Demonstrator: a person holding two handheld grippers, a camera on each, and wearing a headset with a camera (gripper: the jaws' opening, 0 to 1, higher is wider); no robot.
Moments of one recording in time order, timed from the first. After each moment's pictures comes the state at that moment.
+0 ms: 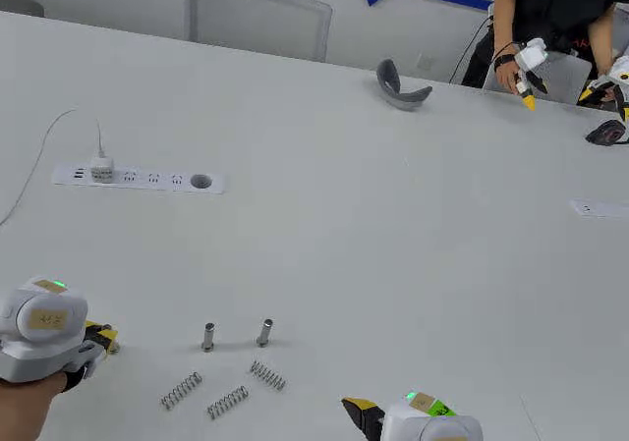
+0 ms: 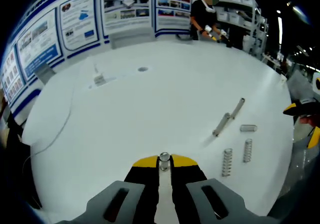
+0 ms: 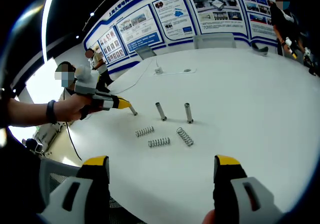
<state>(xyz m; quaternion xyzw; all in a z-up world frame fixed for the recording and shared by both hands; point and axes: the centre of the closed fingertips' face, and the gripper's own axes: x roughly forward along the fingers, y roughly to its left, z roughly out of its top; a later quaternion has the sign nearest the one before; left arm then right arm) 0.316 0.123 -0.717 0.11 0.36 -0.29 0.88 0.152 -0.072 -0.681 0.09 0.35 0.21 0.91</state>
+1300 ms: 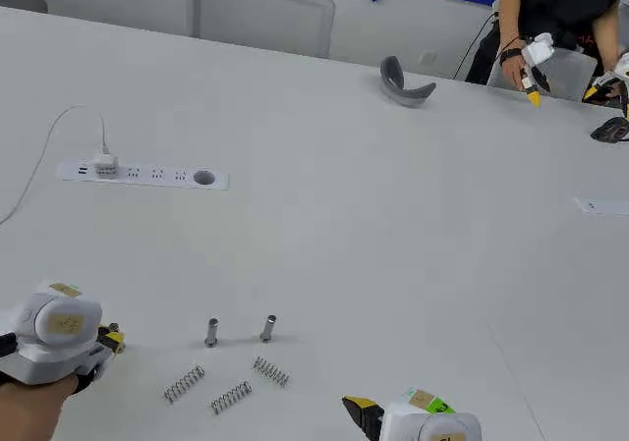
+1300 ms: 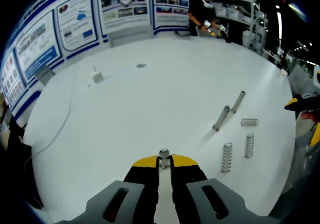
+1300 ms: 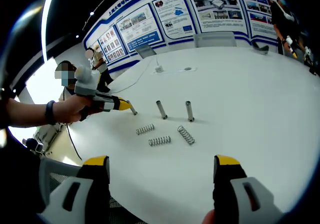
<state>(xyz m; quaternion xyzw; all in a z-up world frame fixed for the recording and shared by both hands) 0.309 0.124 -0.724 0.13 0.36 -0.29 0.88 0.152 -0.070 -0.684 0.09 0.35 0.21 0.91</state>
